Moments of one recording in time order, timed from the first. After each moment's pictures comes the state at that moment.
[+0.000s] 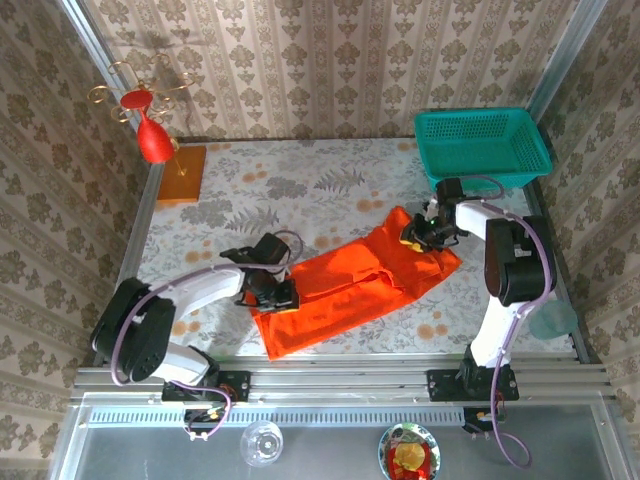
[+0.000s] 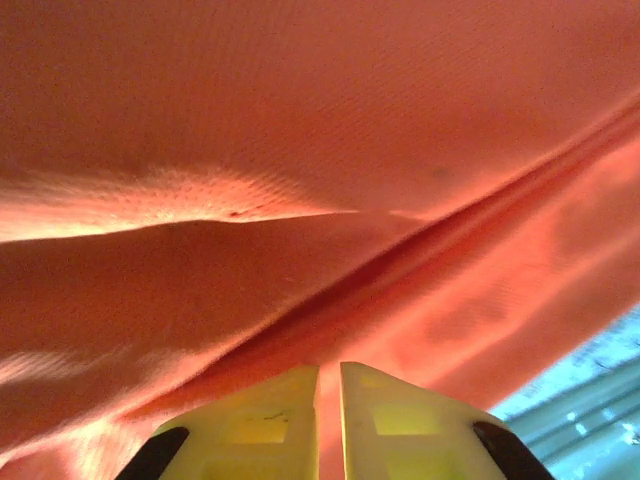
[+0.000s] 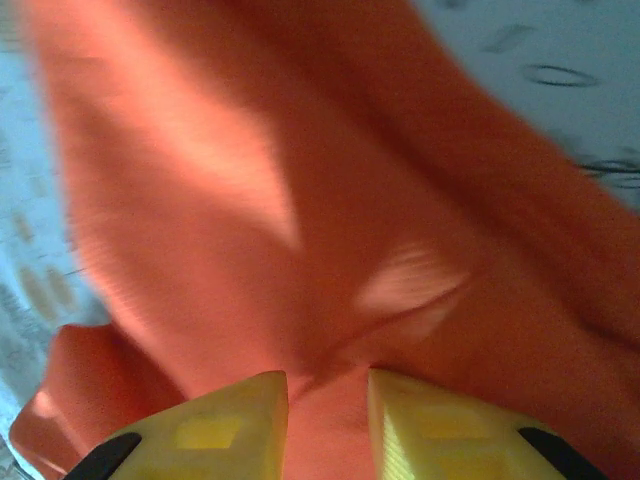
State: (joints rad) left arm -0.66 1.44 0.71 -0.60 0.39 -0.67; right arm 0.00 1.89 1.14 -0.56 -0.50 0.46
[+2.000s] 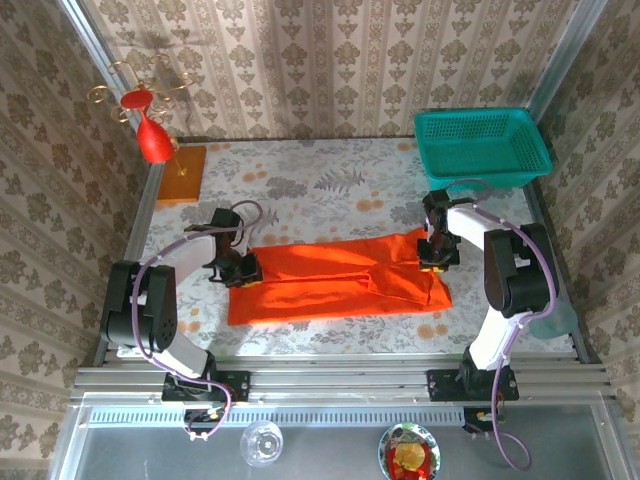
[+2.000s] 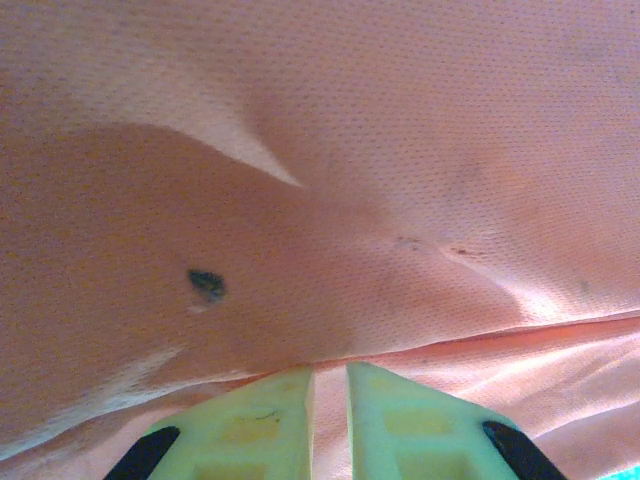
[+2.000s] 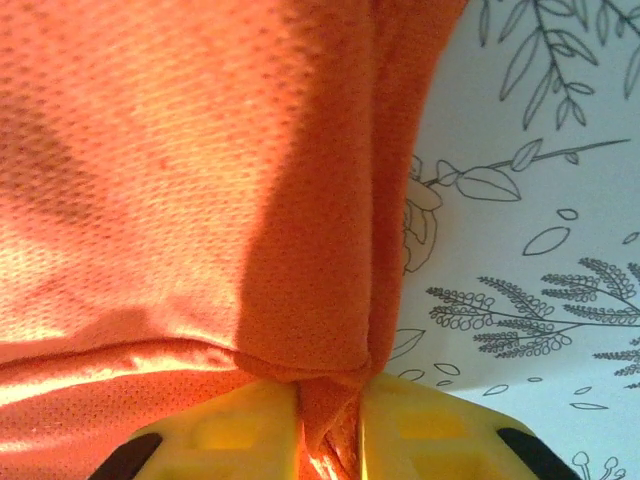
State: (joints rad) left arm -0.23 1.56 0.86 -0.73 0.34 -0.35; right arm 0.11 1.80 1.11 -0.88 -0.02 0.27
